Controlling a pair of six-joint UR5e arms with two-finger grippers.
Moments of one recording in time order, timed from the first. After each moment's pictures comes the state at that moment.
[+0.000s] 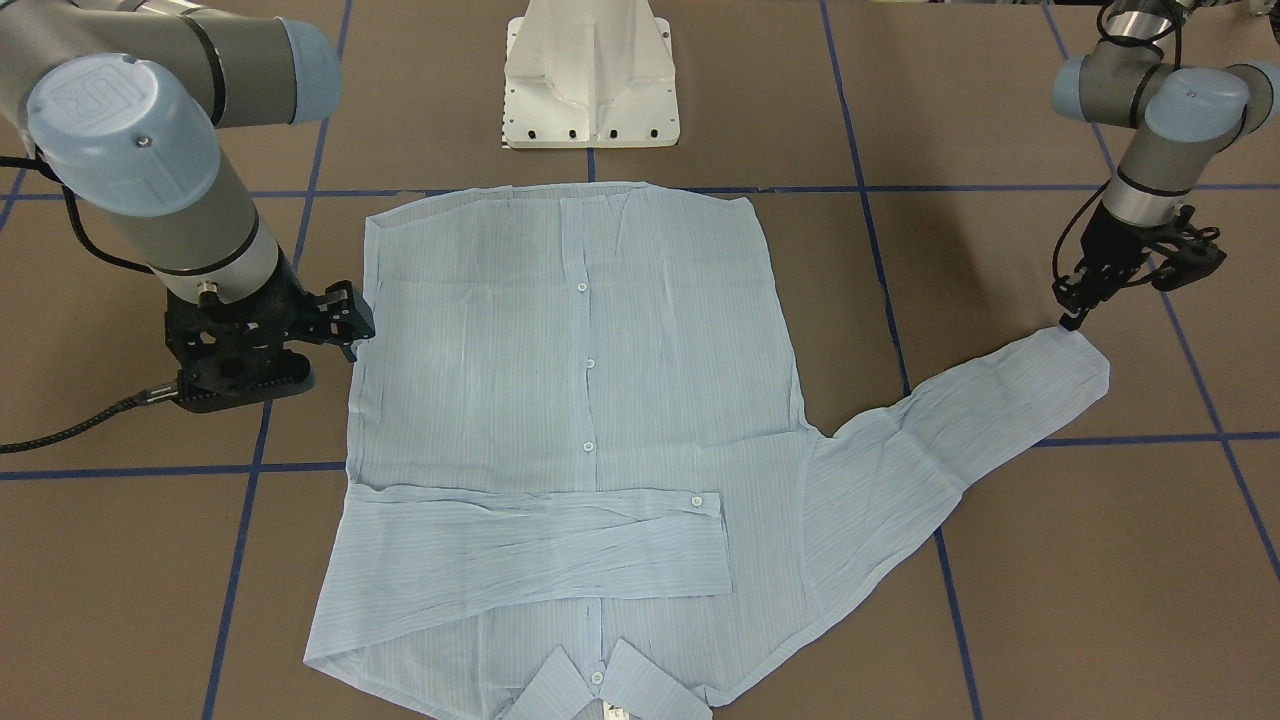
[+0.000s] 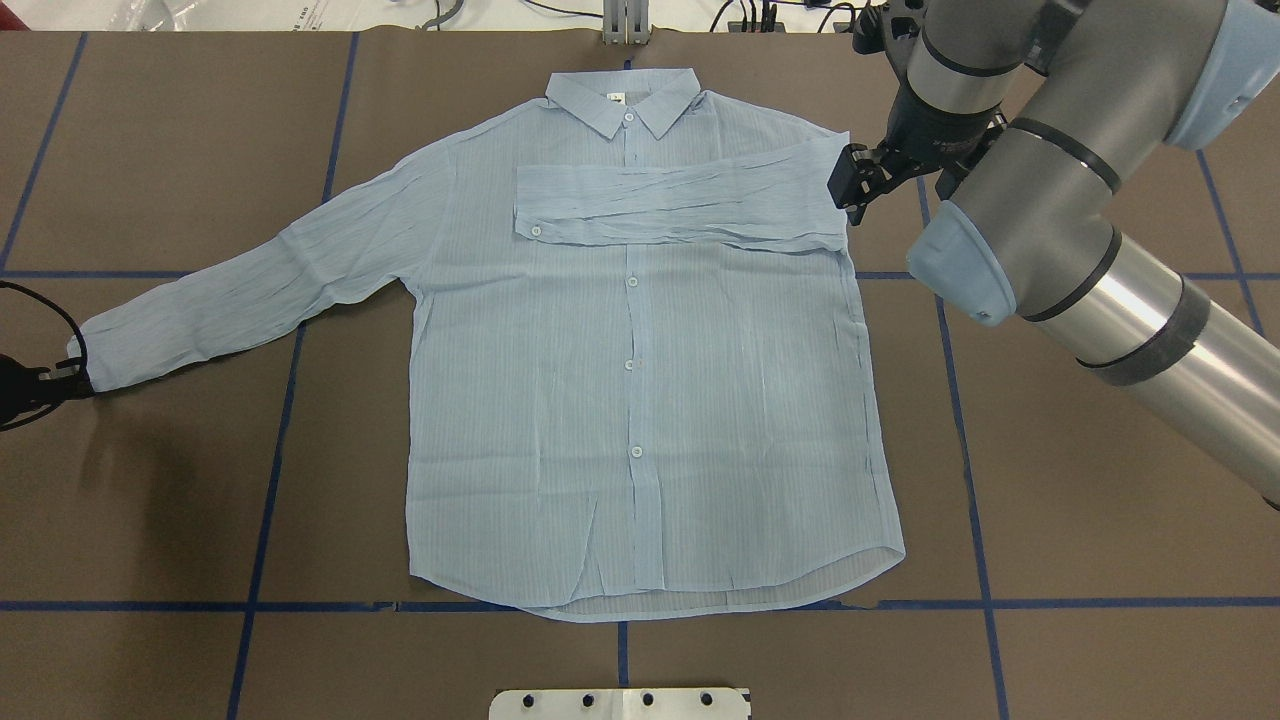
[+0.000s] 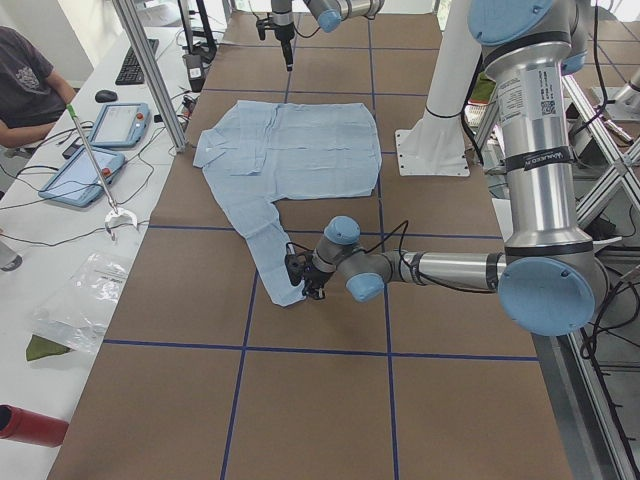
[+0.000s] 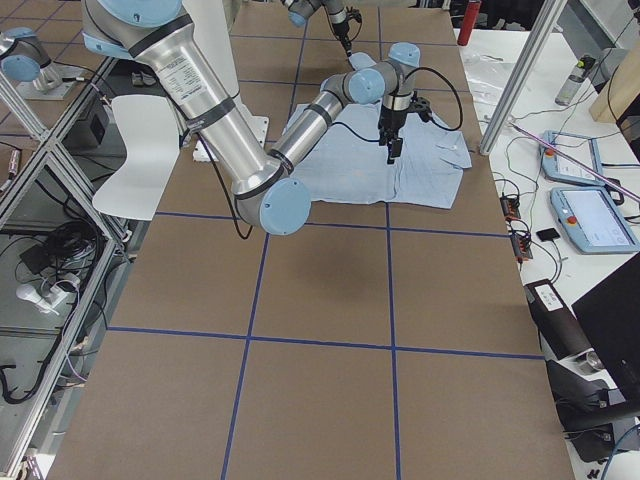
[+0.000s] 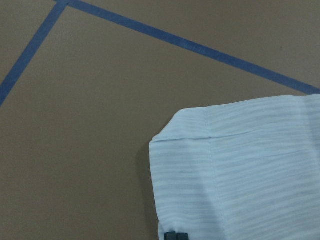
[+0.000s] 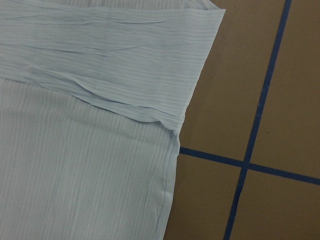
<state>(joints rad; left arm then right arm) -0.81 -1.37 -1.65 -2.48 -1.81 -1.37 0.92 -0.92 1.73 -1.93 2.10 0.55</state>
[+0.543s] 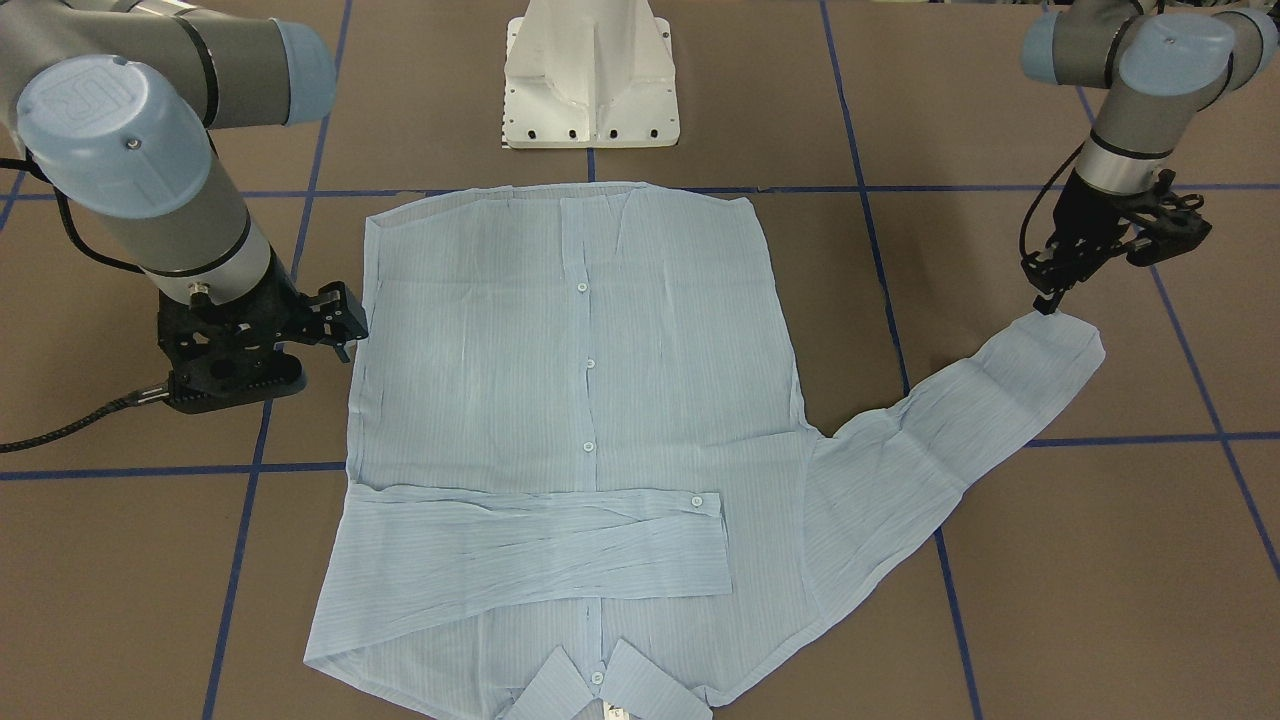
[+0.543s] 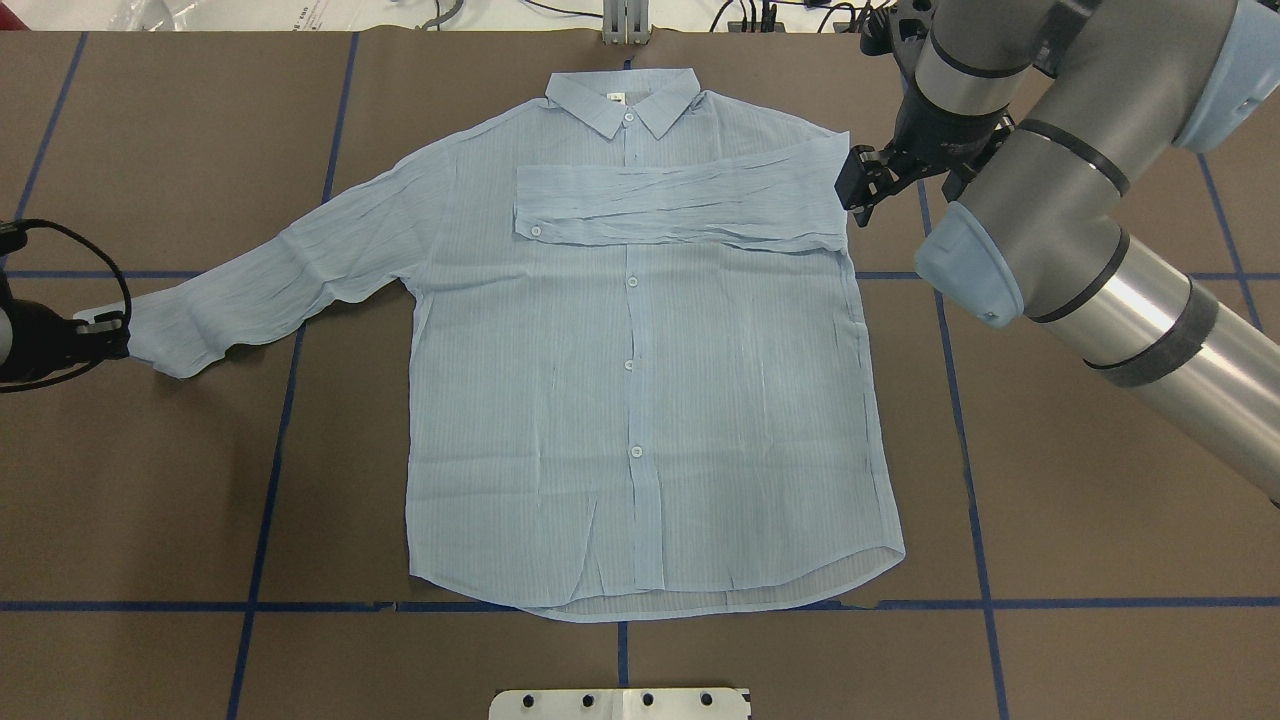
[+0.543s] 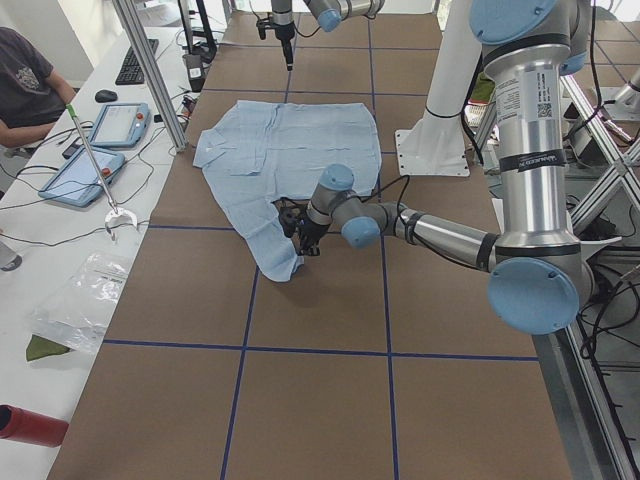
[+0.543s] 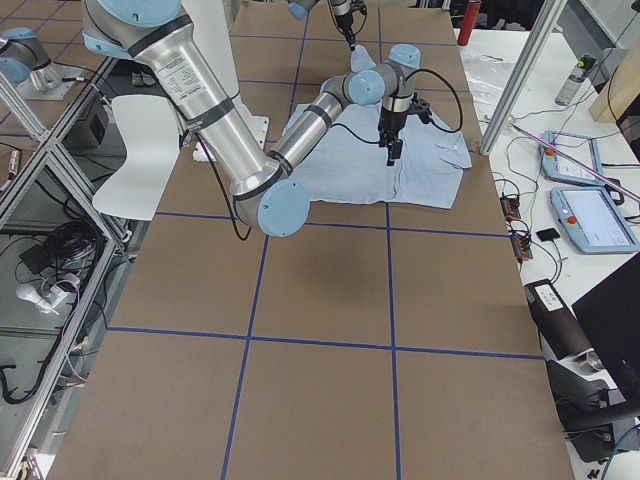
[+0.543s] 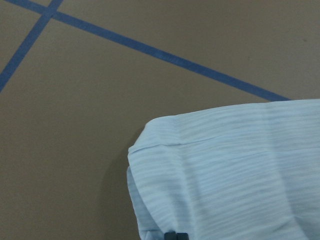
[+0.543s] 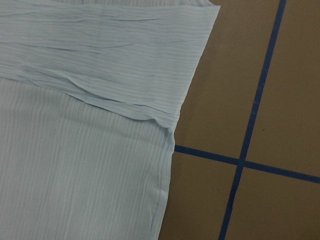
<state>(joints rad) -0.83 -1.48 -1.95 -2.05 -1.81 -1.32 0.93 -0.93 1.74 -1.93 2.11 0.54</state>
